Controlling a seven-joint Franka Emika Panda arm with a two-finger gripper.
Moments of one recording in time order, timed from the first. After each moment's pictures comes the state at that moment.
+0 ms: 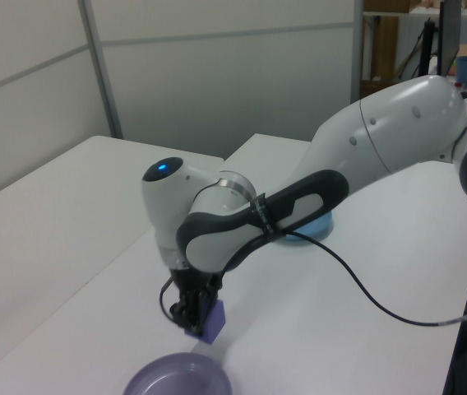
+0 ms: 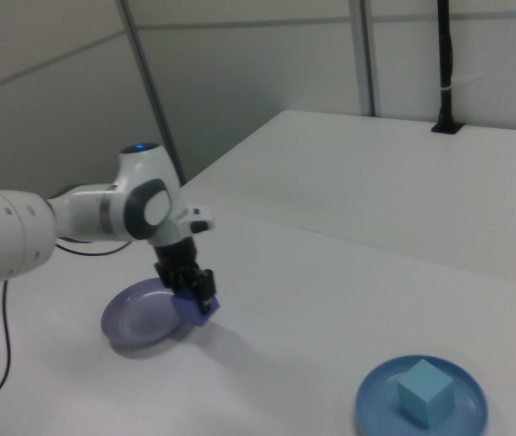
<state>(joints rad) 0.25 0.43 0.14 -1.63 -0.12 1.99 0.33</state>
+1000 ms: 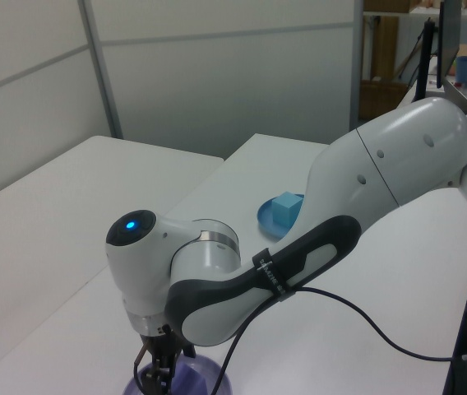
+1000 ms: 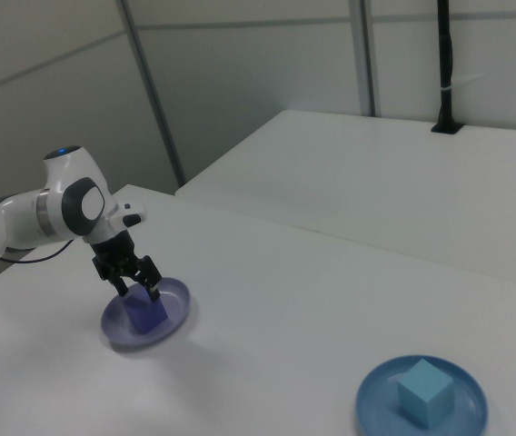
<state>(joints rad) 0.45 0.44 0.13 -1.62 -0.17 2.04 0.41</state>
